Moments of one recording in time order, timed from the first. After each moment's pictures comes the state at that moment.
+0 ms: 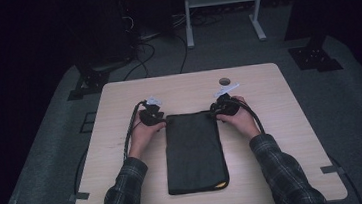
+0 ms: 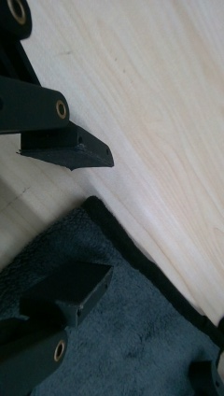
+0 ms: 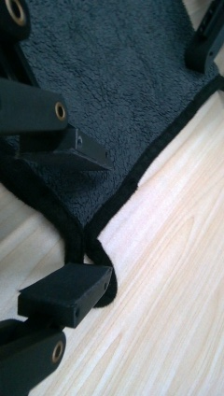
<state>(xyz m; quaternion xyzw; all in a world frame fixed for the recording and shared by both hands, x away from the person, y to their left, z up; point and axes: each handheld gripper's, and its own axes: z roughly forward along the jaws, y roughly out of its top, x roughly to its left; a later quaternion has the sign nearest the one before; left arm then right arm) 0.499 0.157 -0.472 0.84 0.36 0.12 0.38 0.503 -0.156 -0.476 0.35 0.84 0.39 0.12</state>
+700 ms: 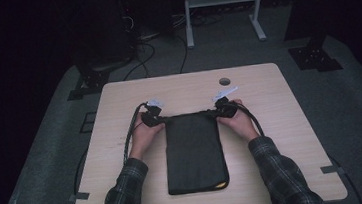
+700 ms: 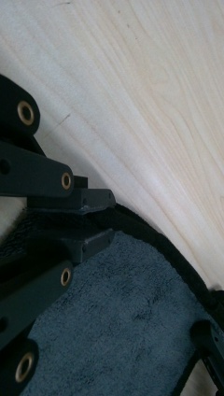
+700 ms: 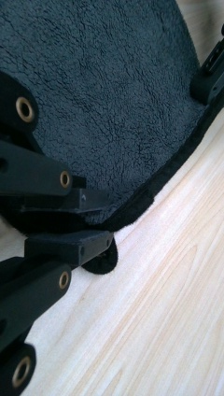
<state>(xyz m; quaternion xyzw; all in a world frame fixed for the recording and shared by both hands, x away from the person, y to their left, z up) 0.491 0.153 -0.470 0.85 0.35 0.09 0.38 0.491 -0.149 -0.476 0.34 0.85 0.39 0.11</state>
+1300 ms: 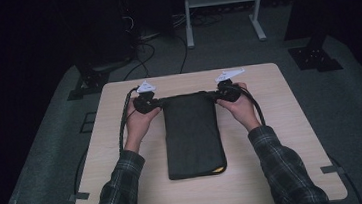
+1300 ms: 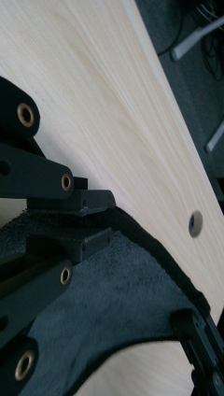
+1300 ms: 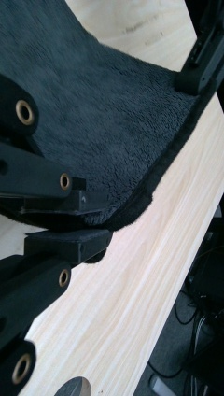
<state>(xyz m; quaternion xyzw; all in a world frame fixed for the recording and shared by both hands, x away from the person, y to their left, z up) 0.487 0.157 -0.400 0.82 0.32 0.15 0.45 0.496 -0.157 -0.408 0.34 0.81 0.45 0.15</state>
